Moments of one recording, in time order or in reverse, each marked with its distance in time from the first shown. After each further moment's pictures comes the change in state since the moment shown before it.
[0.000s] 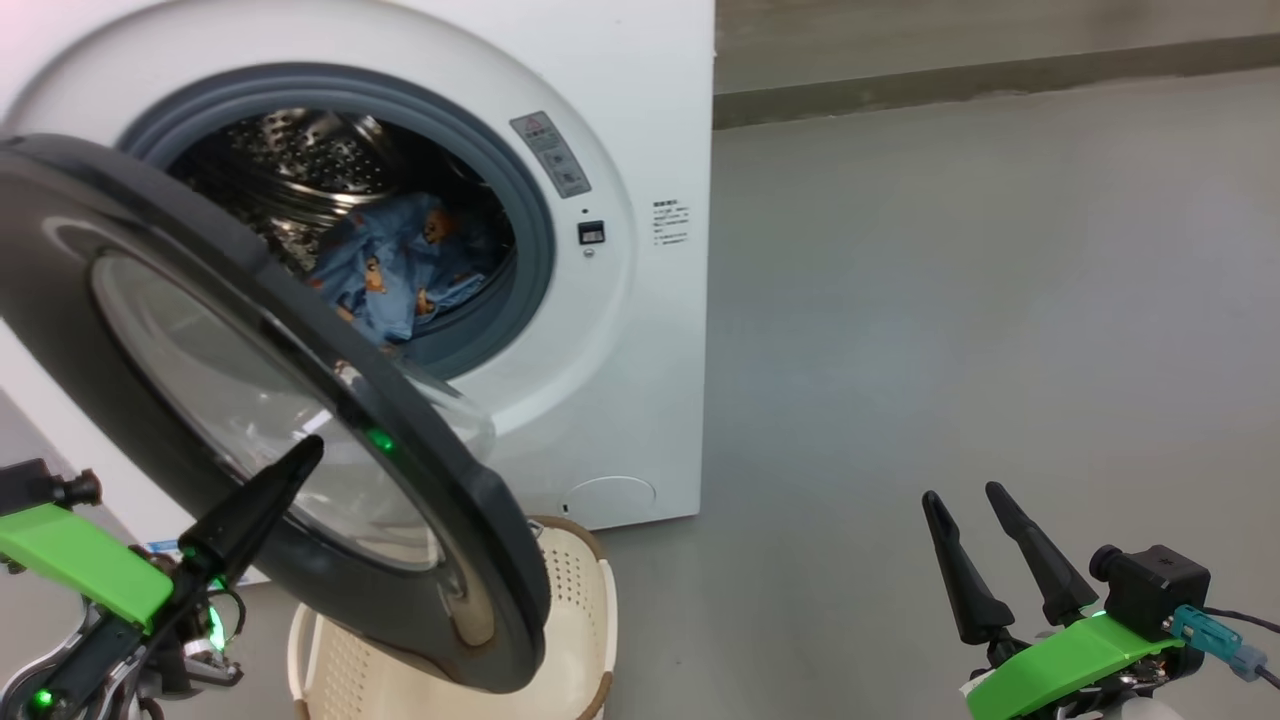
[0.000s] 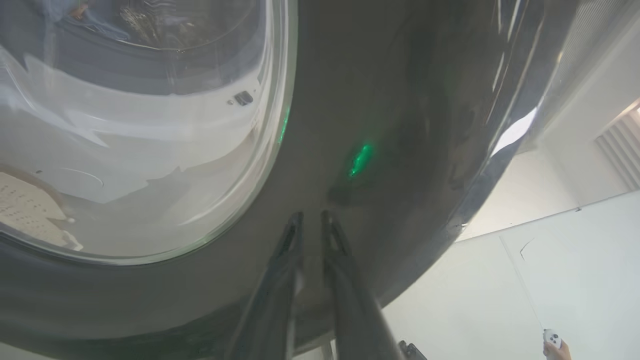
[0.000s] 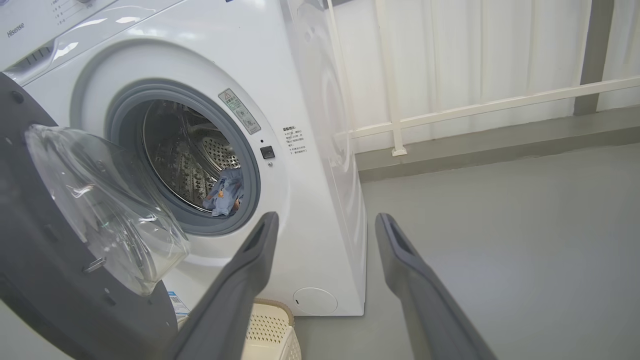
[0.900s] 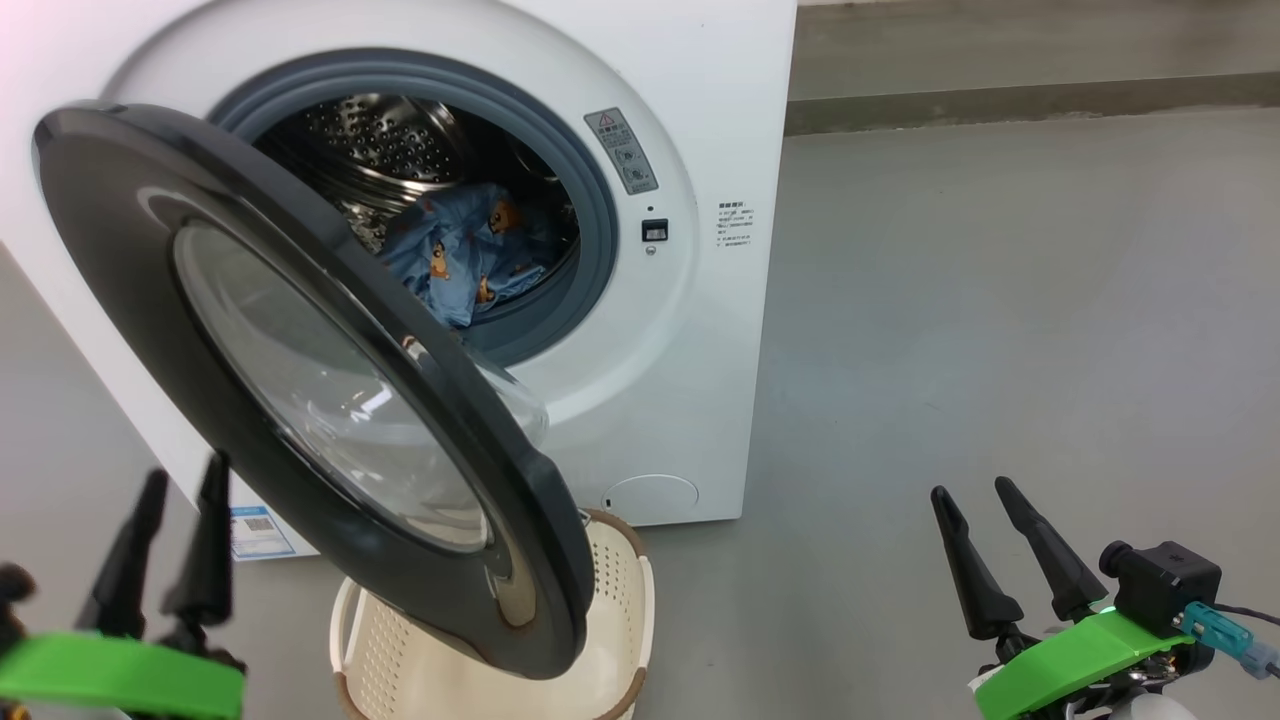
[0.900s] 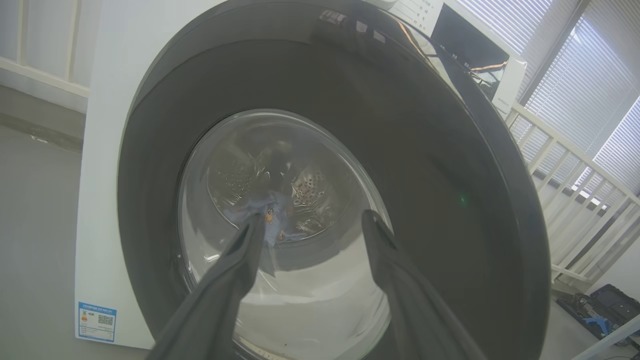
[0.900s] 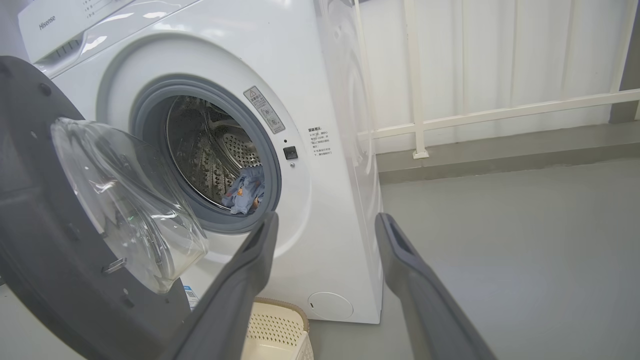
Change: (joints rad) left arm 0.197 0.149 -0.207 -0.146 0.540 -0.098 -0.814; right arm 0.000 -0.011 -0.007 -0.007 0.000 0.000 0.000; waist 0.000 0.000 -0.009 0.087
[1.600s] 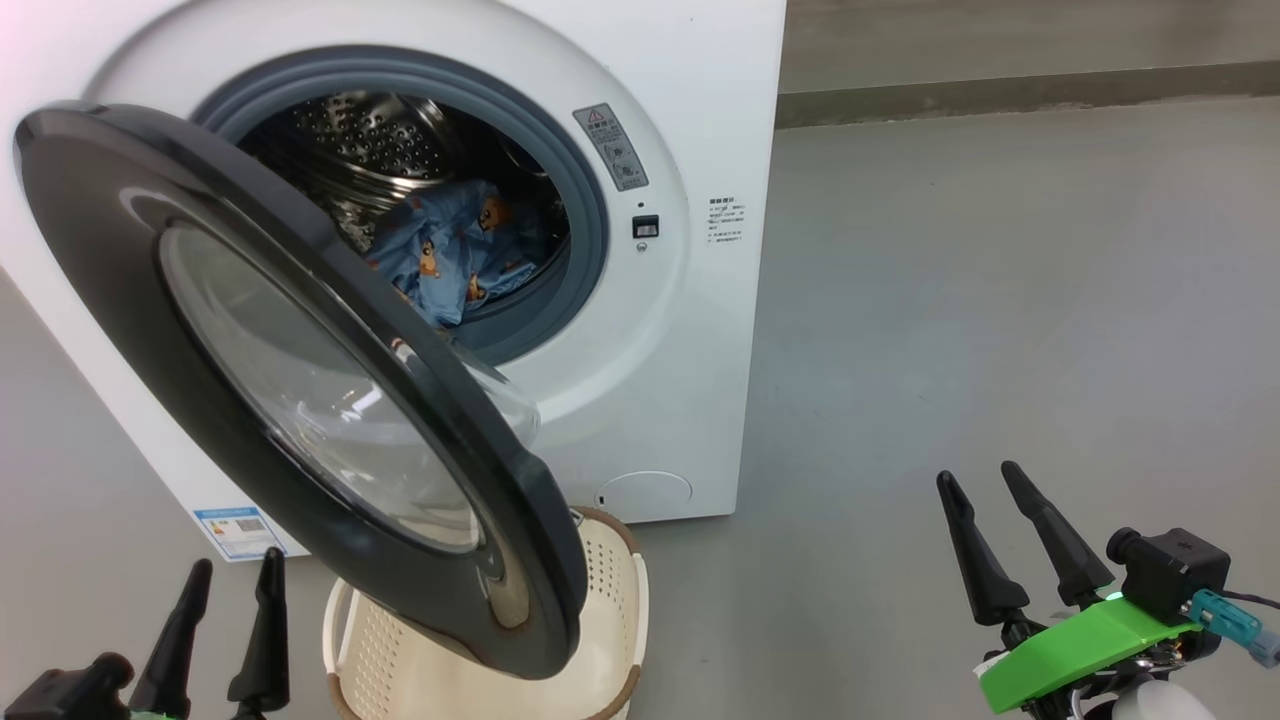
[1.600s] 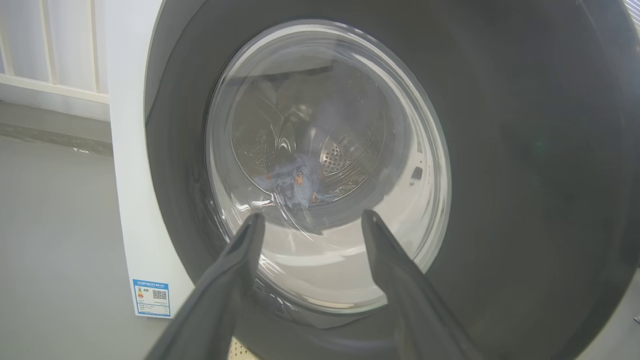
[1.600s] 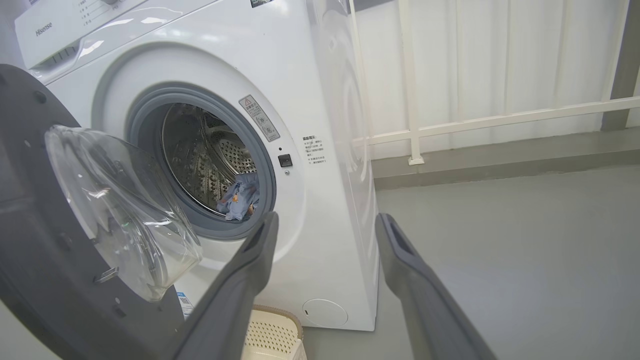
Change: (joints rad) left arm 0.058 0.045 -0.186 0.267 0.200 -0.002 -0.365; right arm -0.017 -0.009 -0.006 -0.006 0.000 0.000 0.000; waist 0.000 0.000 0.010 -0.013
